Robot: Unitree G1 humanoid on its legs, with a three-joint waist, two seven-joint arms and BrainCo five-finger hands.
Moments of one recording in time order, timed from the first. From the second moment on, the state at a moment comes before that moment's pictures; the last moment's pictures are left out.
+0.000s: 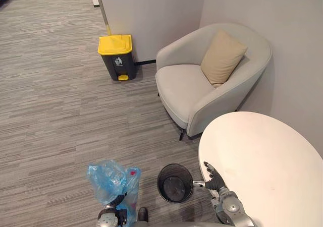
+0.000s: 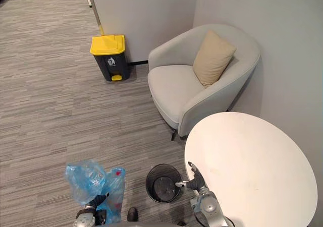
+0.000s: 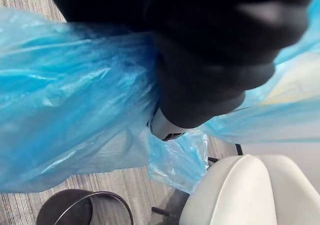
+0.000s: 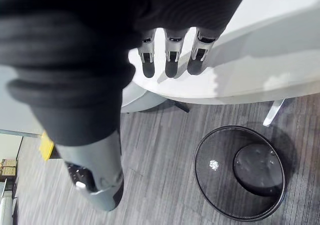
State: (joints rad) left arm 0.20 0.10 0.06 0.76 0.03 -0.20 0.15; right arm 0.10 -0.13 0.13 0.65 -0.24 -0.21 -0.06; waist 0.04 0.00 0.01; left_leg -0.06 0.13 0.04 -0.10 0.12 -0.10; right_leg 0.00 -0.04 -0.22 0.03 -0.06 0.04
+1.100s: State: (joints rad) left arm 0.19 0.00 -0.04 0.53 0.00 -0.22 0.13; right arm 0.01 -0.13 0.21 0.48 -0.20 -0.18 -0.13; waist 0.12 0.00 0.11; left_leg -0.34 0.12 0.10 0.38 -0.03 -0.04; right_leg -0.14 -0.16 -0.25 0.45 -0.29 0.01
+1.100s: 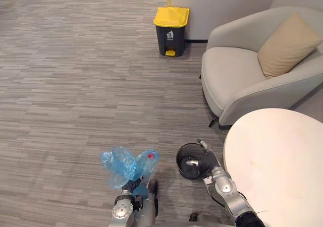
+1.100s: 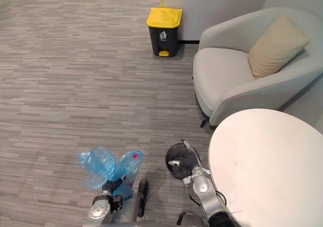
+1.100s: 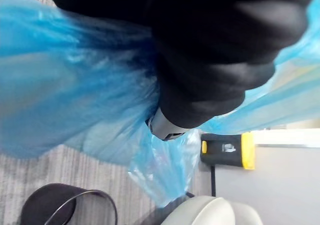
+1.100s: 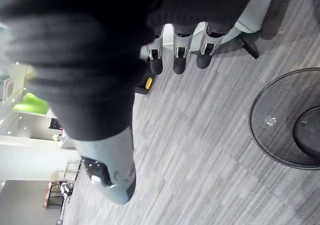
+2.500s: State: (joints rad) left arm 0.10 0.11 -0.01 0.65 0.02 -0.20 0.11; right arm 0.05 -0.07 0.00 0.70 -0.16 -0.15 -0.13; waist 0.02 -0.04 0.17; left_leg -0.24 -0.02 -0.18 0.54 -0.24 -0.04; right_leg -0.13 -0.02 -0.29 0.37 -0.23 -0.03
